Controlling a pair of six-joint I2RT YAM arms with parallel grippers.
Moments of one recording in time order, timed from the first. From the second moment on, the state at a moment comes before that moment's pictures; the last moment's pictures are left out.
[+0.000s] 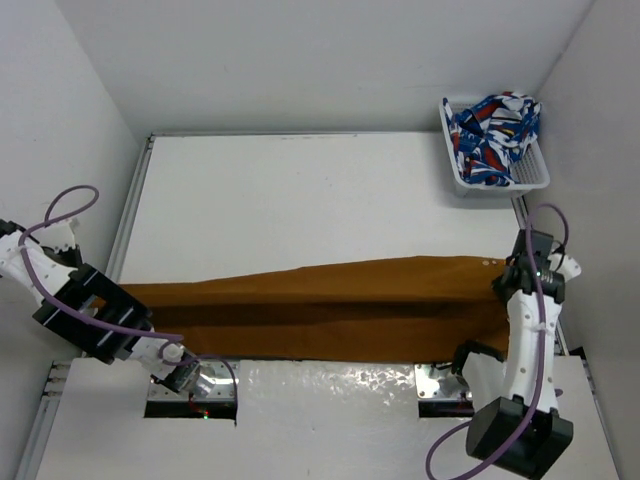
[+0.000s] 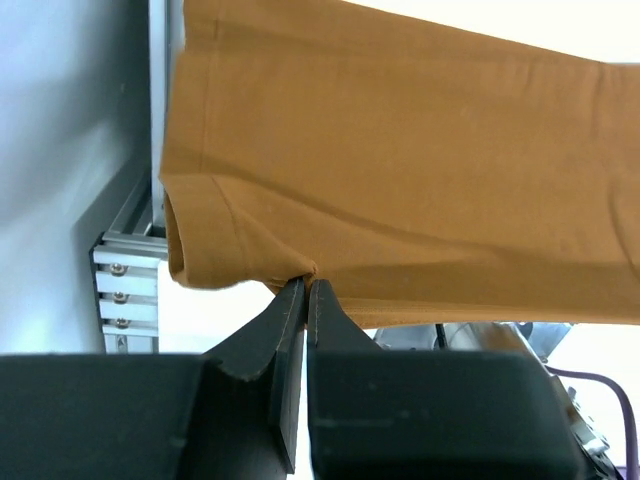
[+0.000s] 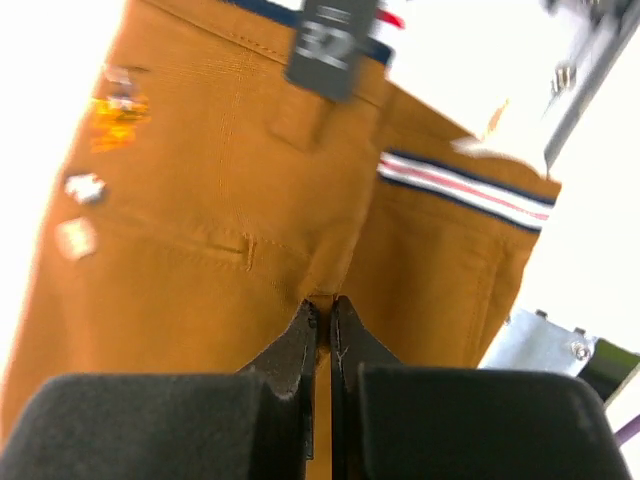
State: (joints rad) left arm 1.07 1.50 1.32 -1.27 0.25 0.77; right arm -0.40 0.83 0.64 -0.94 0.35 0.70
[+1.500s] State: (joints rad) left arm 0.71 1.60 0.89 -0.80 0.04 0.81; right arm -0.17 1.28 0.63 -0.66 0.30 0.47
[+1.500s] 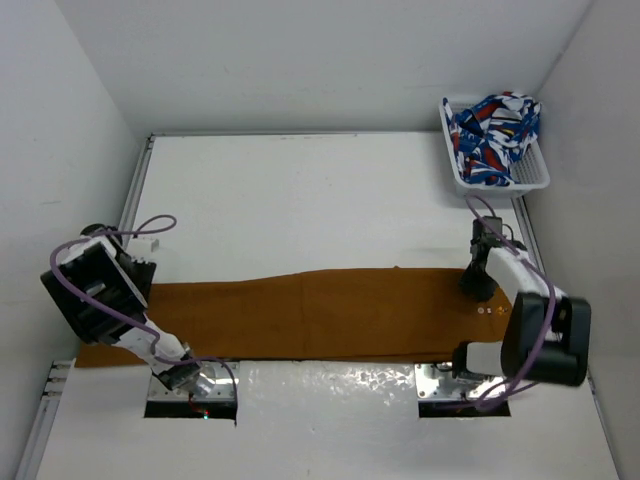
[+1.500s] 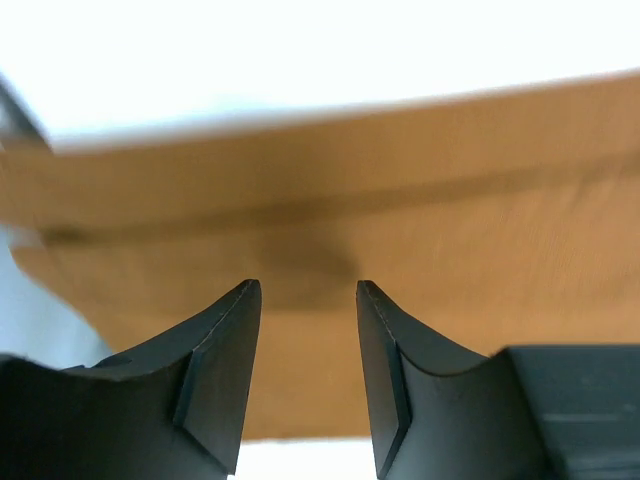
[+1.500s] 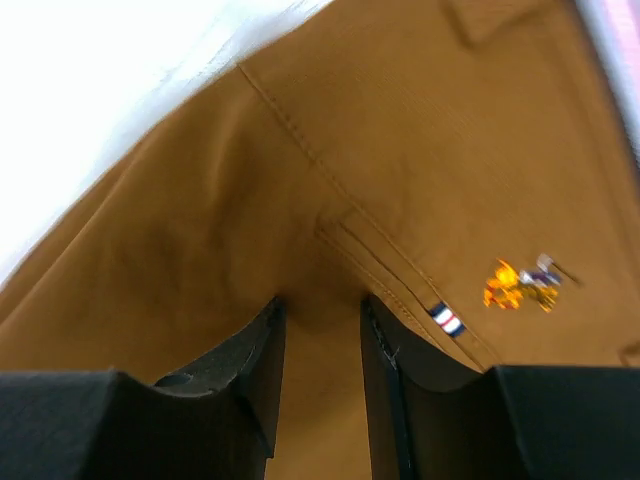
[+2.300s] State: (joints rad) left arm 0.48 1.77 1.28 -0.57 0.13 0.49; right arm -0.26 1.66 1.06 -0.40 0.19 0.44
